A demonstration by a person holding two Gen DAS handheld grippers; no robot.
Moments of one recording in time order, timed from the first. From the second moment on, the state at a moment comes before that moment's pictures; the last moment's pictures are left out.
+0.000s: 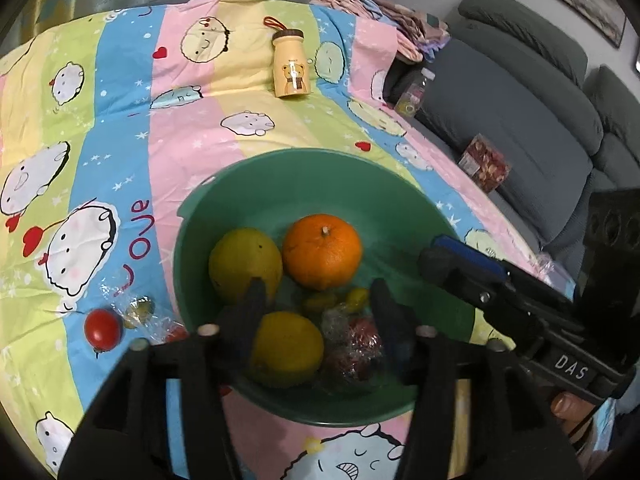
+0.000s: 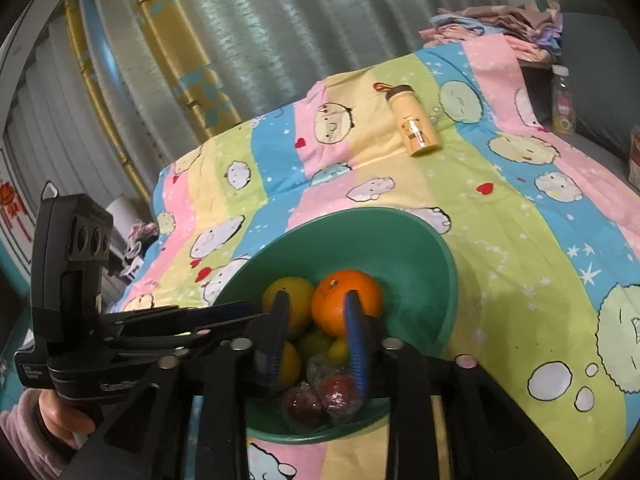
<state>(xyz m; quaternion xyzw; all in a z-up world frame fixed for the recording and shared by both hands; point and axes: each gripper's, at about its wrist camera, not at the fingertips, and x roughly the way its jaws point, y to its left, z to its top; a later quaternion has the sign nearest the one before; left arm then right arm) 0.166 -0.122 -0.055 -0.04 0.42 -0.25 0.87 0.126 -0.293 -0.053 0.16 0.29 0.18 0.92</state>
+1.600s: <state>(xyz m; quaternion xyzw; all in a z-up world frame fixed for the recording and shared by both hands) 0.041 0.051 -0.074 -0.28 0.40 -0.16 0.86 0.052 -0.183 -0.065 0.06 0.37 0.31 0.87</state>
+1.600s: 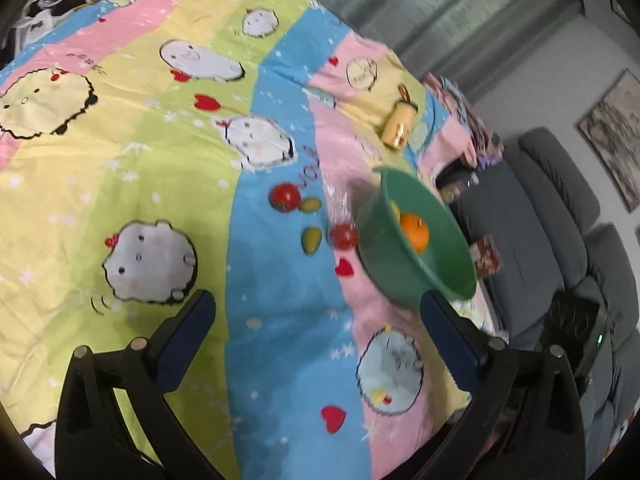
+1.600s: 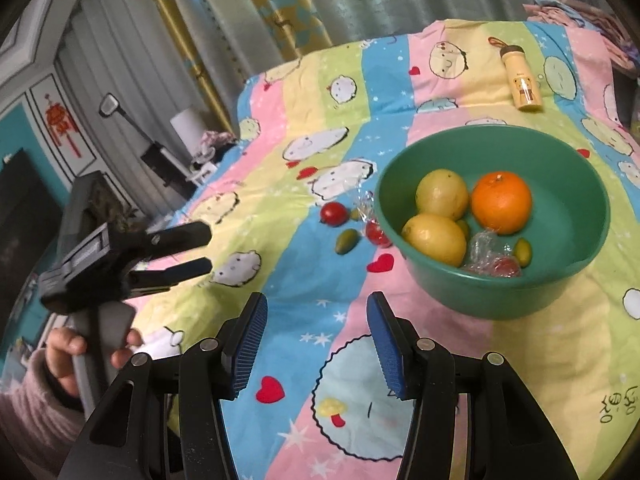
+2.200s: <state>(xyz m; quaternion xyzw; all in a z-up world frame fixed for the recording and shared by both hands) 0.061 0.076 -0.092 -0.28 0.42 -0.15 0.85 0.108 -0.124 -0.102 -0.02 0.39 0.25 0.89</state>
